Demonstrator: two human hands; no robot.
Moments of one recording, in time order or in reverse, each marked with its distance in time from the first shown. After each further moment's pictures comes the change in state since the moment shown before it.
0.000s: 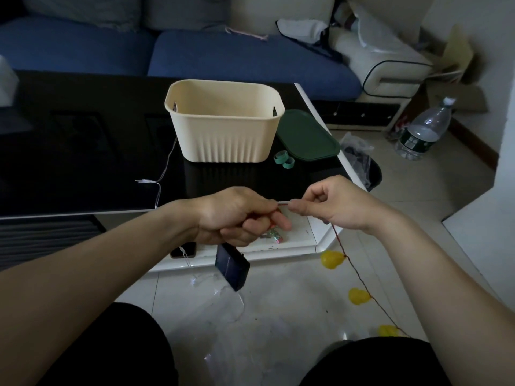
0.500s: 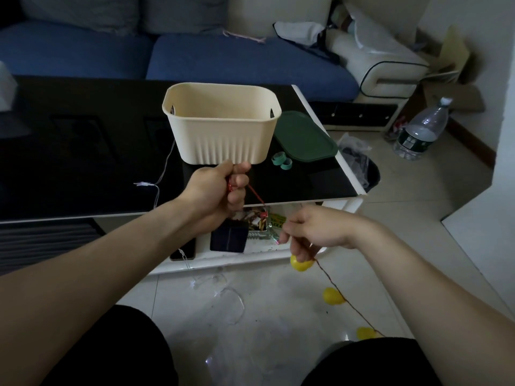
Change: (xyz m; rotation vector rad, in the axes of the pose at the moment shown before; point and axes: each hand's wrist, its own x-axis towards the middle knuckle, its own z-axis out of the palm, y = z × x) left_hand 0.011 0.004 -0.009 -0.455 0.569 0.362; right_hand 0.006 0.013 0.030 0.038 -0.364 0.268
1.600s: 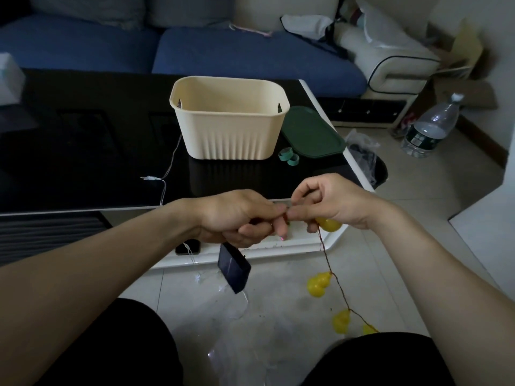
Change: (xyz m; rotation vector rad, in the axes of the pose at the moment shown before) left_hand -0.013 -0.006 -0.007 0.589 -0.647 -0.320; right_hand -0.004 -0.007 -0.025 0.219 0.112 -0.326
